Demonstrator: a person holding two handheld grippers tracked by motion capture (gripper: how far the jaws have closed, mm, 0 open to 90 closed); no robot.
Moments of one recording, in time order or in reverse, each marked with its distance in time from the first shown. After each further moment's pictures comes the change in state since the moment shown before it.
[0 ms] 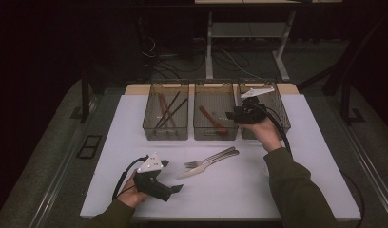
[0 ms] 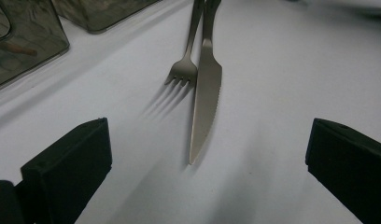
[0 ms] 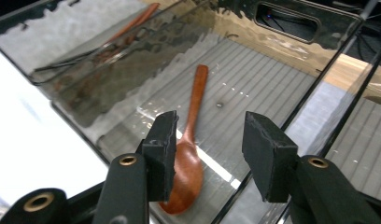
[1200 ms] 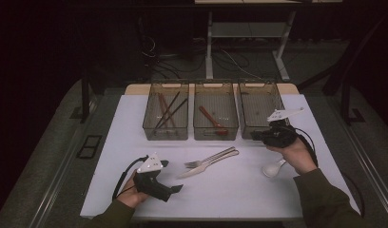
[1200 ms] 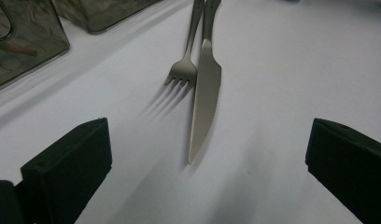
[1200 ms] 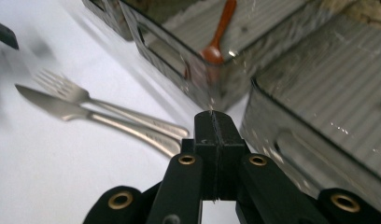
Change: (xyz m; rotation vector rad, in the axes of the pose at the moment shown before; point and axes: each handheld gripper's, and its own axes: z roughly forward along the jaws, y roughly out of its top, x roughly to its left) left arm 0.000 0.000 -0.001 0.004 0.002 0.004; right arm -0.007 -0.067 -0.074 0.079 0.102 -0.059
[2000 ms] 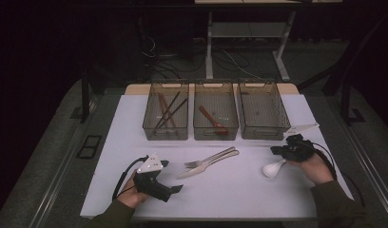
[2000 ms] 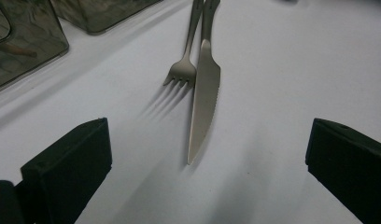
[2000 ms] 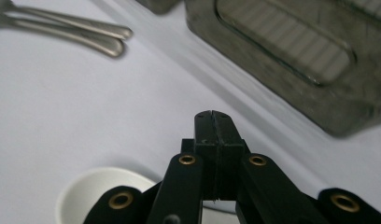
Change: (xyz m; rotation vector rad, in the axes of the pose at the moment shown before) left arm -0.001 0.000 0.000 -0.003 -0.001 0.000; right arm -0.027 -0.063 -0.015 0.149 -0.113 0.048
